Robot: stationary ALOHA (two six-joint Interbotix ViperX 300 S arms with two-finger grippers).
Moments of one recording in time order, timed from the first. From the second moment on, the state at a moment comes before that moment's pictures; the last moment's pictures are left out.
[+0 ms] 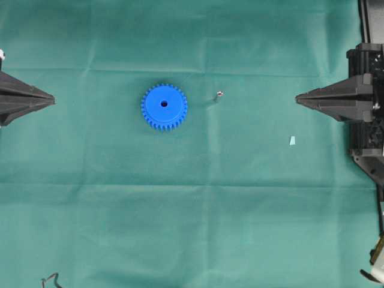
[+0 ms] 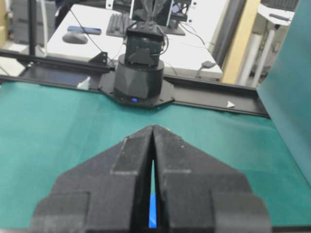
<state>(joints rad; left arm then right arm) 0.00 -0.97 1.18 0.00 -0.29 0.00 0.00 -0.96 1.17 0.00 -0.29 0.00</state>
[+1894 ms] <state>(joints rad) 0.00 -0.96 1.17 0.01 -0.20 -0.01 -0.19 0.09 1.01 0.25 -0.62 0.01</state>
